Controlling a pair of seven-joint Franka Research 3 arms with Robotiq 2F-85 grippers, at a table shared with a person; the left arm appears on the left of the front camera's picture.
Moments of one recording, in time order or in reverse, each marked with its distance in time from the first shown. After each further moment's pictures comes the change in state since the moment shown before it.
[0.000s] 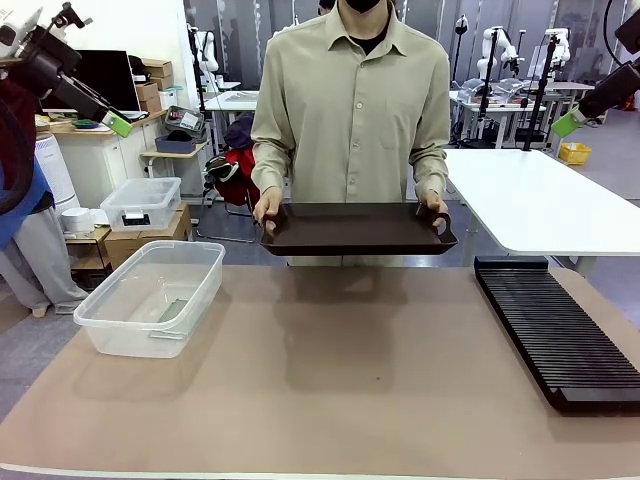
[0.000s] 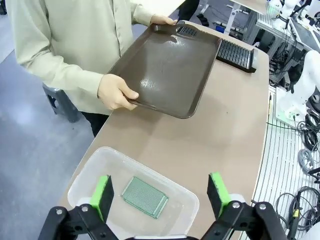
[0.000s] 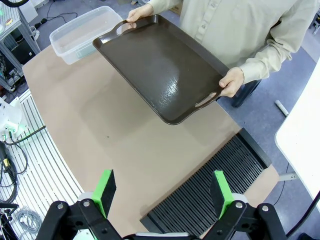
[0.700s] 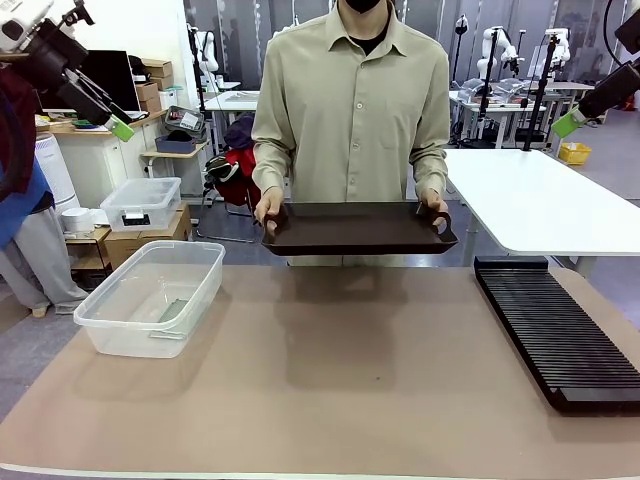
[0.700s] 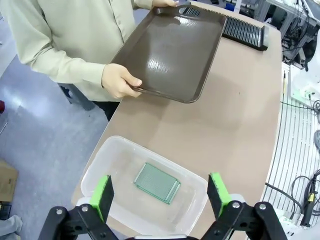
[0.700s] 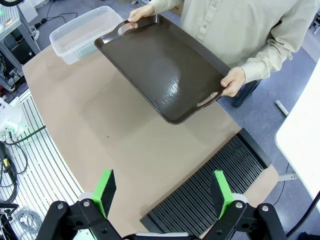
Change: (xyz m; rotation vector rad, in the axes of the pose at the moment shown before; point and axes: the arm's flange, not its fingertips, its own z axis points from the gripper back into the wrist) left arm 0.015 -0.024 -0.006 0.077 0.114 -0.086; right arm 0.000 0.000 0.000 0.000 0.000 0.000
